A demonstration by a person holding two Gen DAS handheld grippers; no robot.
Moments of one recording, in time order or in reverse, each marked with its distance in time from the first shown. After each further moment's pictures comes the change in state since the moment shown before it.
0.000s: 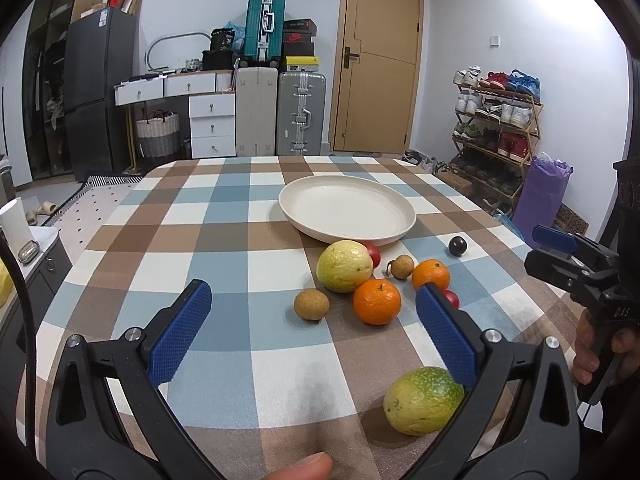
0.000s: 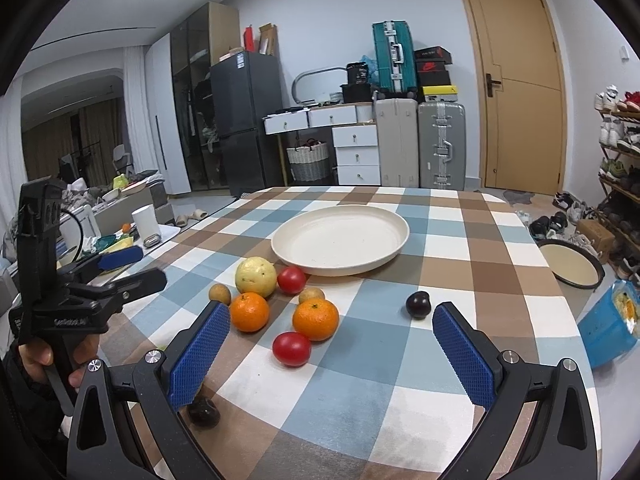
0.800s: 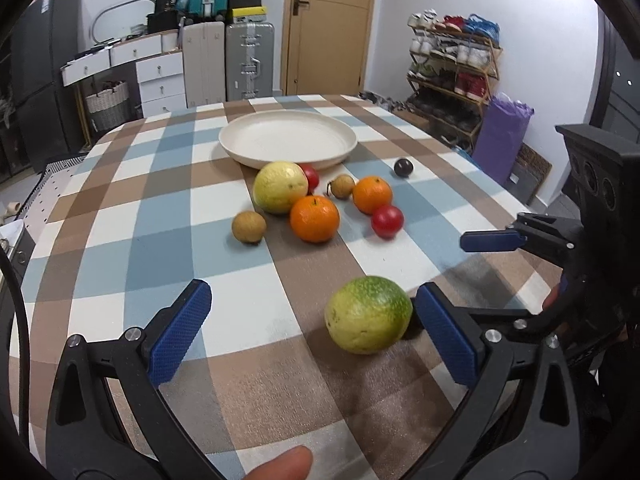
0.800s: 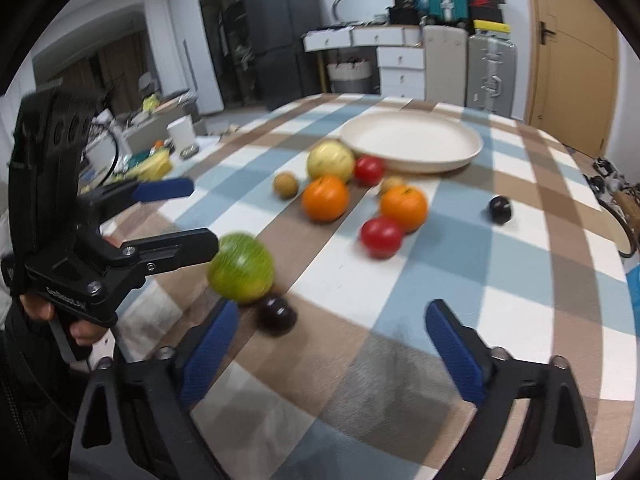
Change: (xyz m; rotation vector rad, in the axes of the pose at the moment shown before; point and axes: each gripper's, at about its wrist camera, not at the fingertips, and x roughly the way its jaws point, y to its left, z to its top) left arm 0.025 -0.007 -0.036 0.130 0.195 -0.148; right arm 0.019 0.059 -0.043 -0.119 0.359 0.126
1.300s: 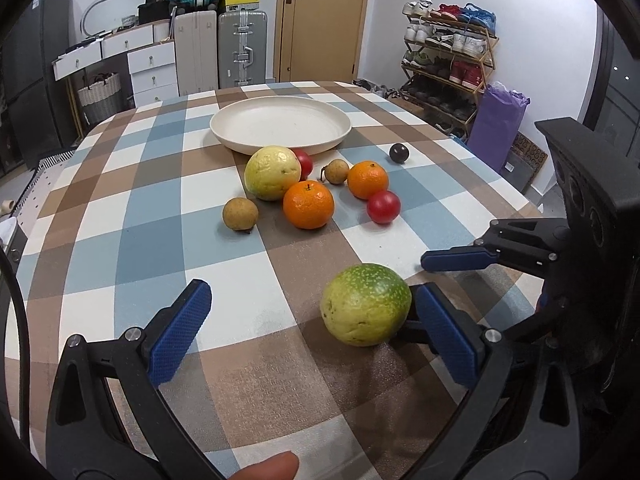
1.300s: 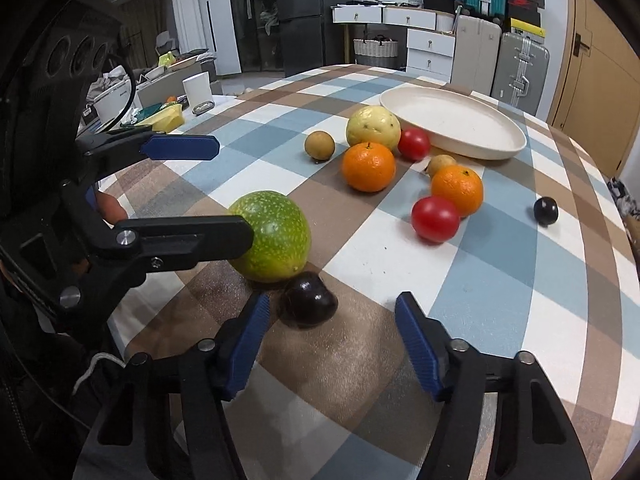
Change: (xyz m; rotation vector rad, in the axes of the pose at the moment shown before) left arm -0.002 -0.022 -0.005 -0.001 0.052 -0.029; right arm 0.027 0.025 0.001 -0.103 0.078 -0.001
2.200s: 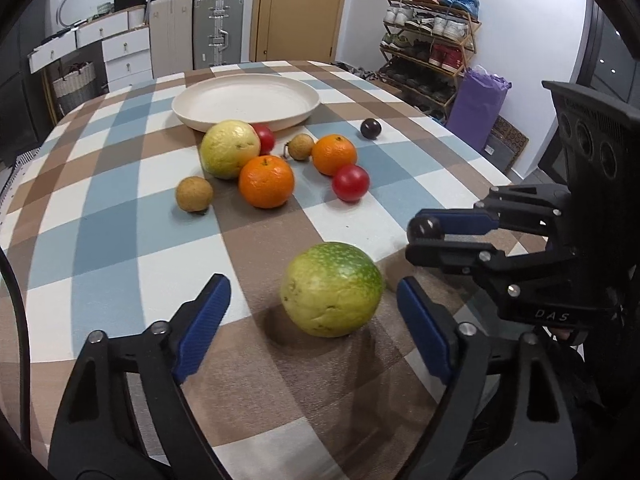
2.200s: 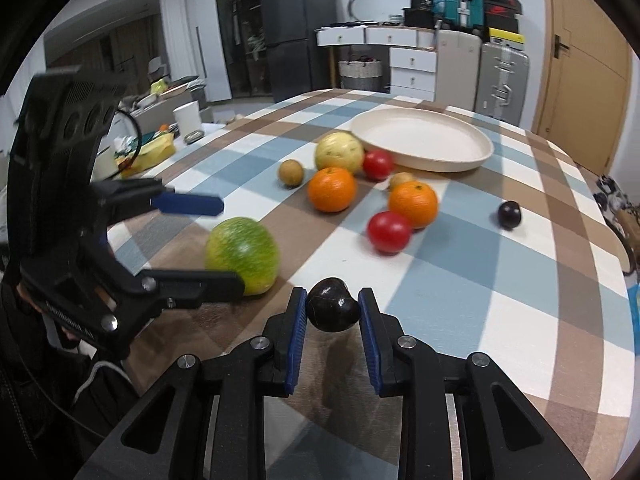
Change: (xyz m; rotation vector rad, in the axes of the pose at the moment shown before) left arm 0.019 -0.017 -0.004 0.017 0.072 -0.095; right arm -0.024 -0.028 -0.006 0.069 -0.094 -0.021
